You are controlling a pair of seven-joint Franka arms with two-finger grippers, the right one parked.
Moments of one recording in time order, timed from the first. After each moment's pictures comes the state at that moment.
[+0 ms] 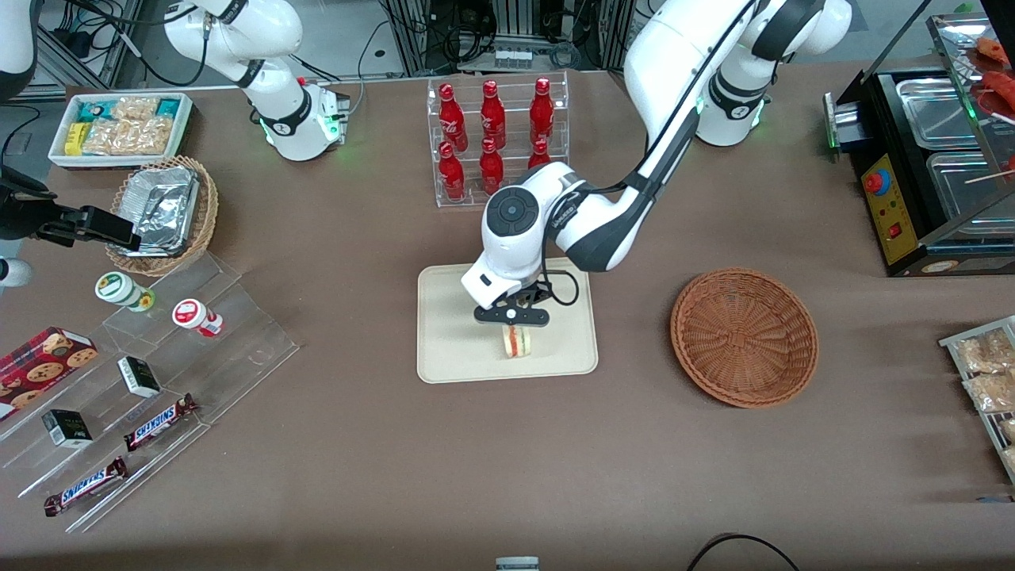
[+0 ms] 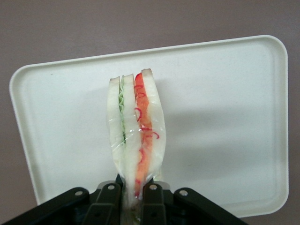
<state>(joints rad) -0.69 0.71 -0.14 -1.43 0.08 2.16 -0.77</state>
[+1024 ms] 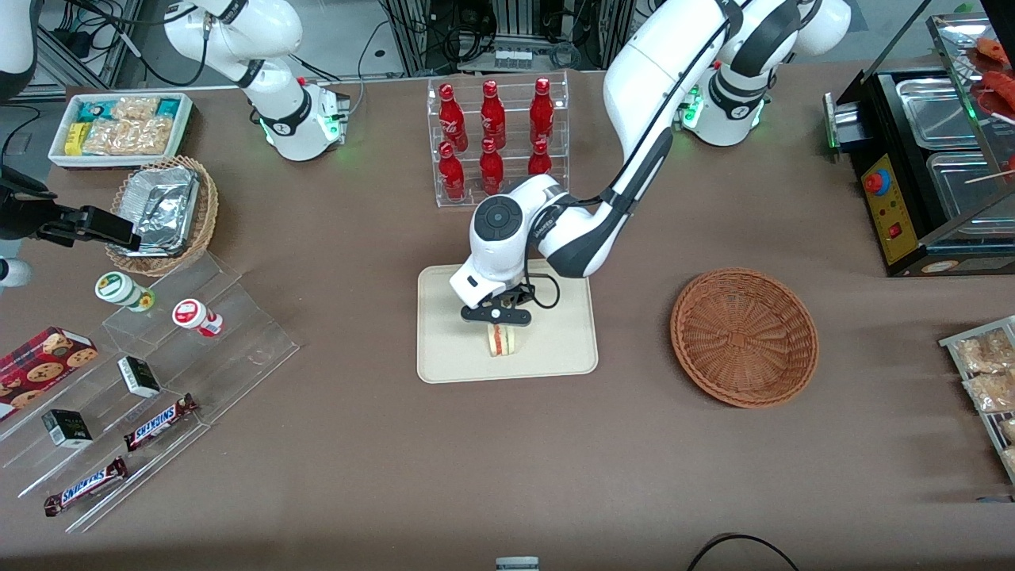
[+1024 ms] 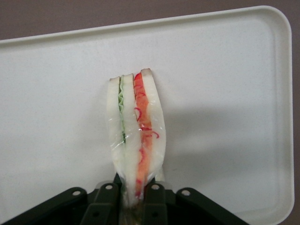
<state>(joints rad) -0.73 0.78 -0.14 -1.42 0.08 2.24 -0.79</state>
